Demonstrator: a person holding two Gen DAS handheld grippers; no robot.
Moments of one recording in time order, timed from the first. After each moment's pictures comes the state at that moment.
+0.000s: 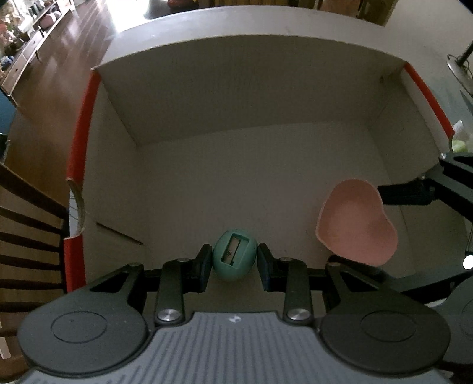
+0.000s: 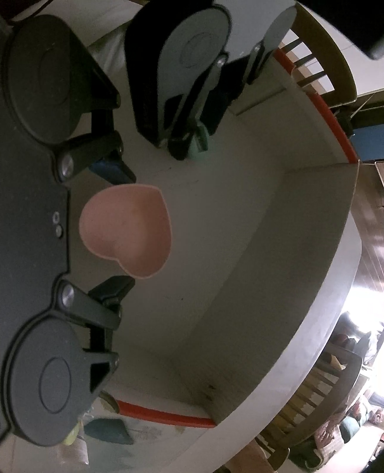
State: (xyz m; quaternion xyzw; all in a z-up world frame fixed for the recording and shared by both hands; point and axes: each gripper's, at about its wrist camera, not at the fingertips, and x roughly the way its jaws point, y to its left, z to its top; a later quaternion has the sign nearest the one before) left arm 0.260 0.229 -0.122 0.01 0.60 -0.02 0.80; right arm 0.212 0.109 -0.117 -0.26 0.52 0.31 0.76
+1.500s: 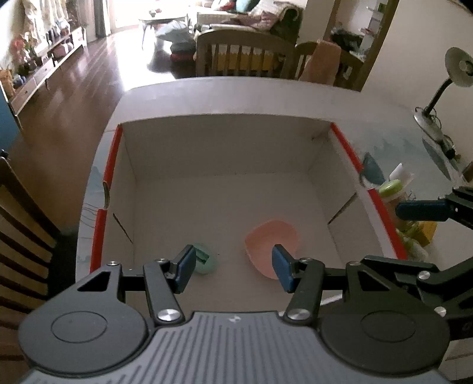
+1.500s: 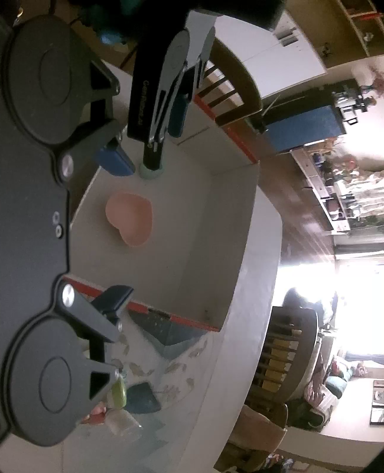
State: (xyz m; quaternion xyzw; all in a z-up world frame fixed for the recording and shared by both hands) left arm 0.190 0.216 -0.046 -0.03 0.48 -0.03 0.88; right arm 0.179 0.012 -0.037 -0.11 0.43 0.32 0.84
